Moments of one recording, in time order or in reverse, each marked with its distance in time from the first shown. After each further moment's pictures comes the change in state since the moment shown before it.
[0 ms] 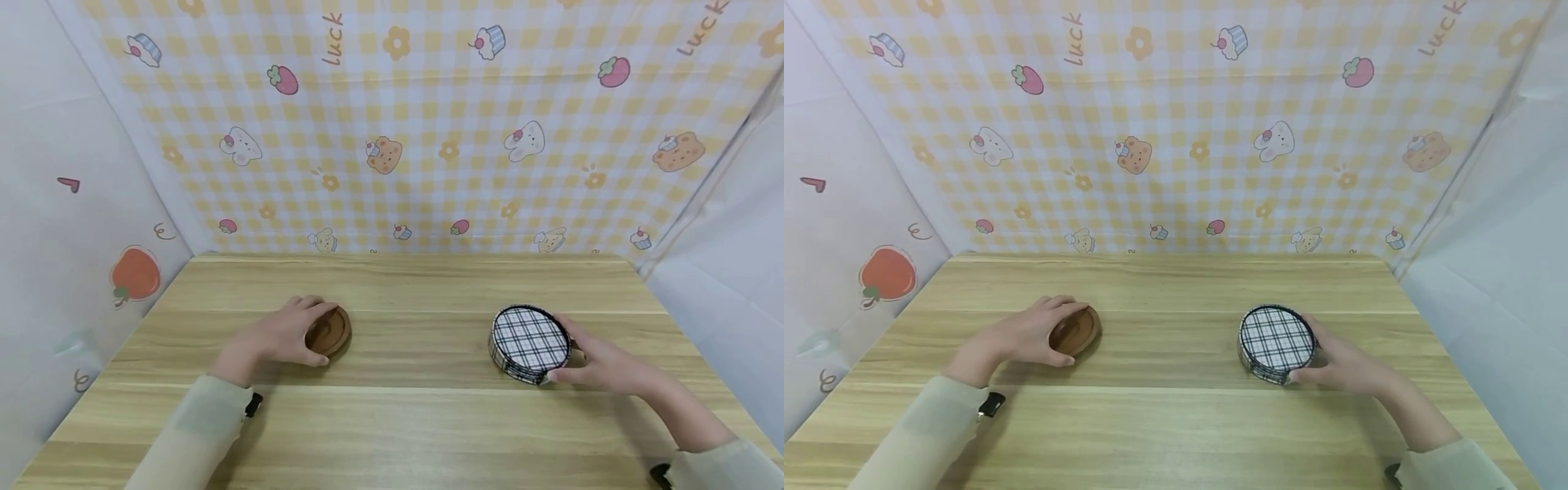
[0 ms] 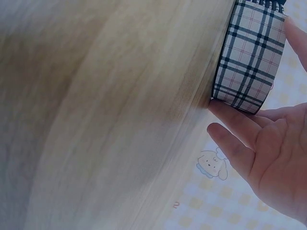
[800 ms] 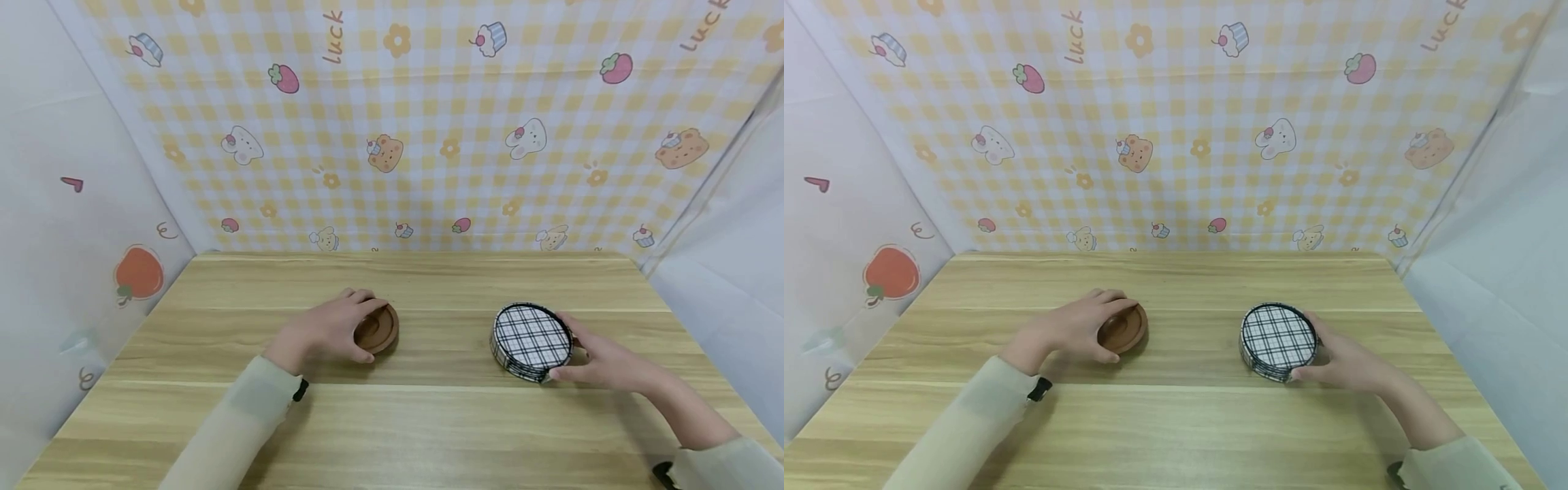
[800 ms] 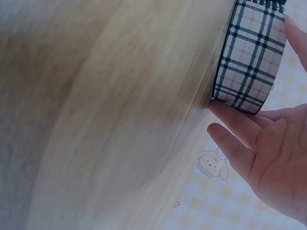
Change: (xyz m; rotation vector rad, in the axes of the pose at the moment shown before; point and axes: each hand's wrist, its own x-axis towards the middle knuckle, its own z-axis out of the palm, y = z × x) left_hand 0.041 0.060 -0.003 -0.013 -0.085 0.098; right_hand 0.000 0.002 0.000 -0.005 0.006 -0.012
